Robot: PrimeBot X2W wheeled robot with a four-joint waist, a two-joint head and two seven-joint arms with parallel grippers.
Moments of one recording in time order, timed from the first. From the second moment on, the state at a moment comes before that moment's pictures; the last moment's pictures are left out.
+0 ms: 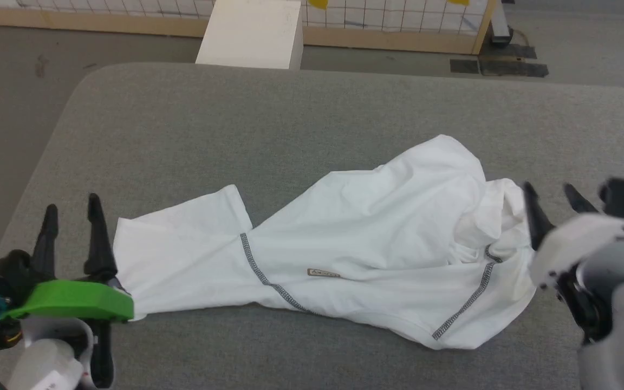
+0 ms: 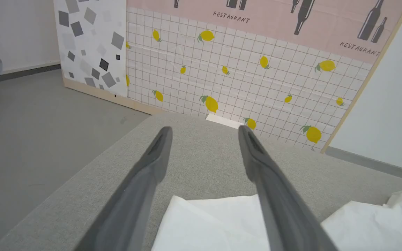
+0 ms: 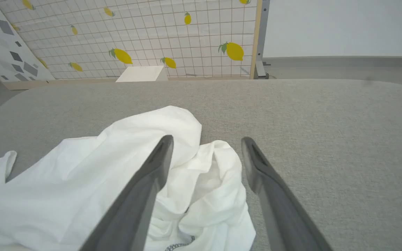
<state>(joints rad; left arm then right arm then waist) -0.12 0.34 -0.06 0.05 -0.58 0.12 -0.23 -0.25 -0.05 -0.19 0.12 0.13 0.13 0.30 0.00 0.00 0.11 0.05</state>
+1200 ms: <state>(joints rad) -0.19 0.06 -0.08 0.05 -0.26 -0.10 -0.26 -0.87 -0.26 0.17 0.51 0.12 0.13 0.75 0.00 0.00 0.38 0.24</state>
